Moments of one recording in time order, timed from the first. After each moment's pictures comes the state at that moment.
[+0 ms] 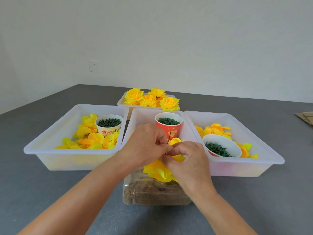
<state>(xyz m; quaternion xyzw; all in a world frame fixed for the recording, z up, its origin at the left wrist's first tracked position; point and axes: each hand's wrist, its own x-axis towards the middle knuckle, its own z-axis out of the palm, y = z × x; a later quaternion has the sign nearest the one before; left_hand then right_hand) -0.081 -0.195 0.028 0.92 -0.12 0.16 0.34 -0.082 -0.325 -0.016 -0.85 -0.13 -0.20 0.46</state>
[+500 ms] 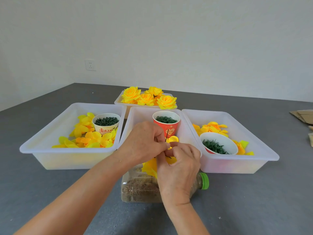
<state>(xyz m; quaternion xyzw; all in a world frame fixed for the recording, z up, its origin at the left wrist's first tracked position) -0.084 -0.198 0.032 0.92 -0.10 0.15 0.34 -0.098 -0.288 -0.031 -0.79 -0.03 -0.44 0.43</state>
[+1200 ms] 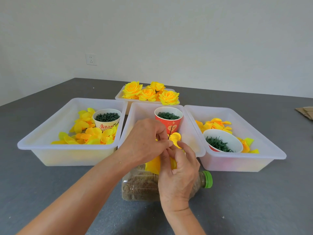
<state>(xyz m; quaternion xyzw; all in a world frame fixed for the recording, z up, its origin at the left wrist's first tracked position) -0.083 -0.195 0.025 0.91 -0.11 0.17 0.36 -0.091 -0.282 -0.055 -0.73 -0.06 -0.48 0.48</state>
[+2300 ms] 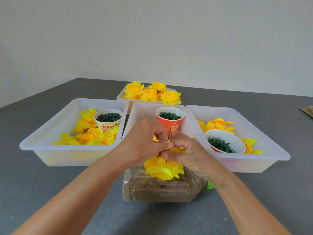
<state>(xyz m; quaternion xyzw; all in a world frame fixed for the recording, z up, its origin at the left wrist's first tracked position) -0.080 -0.188 0.025 0.90 -0.13 0.14 0.39 -0.046 -0.344 -0.016 -0.77 -0.29 0.10 0.56</state>
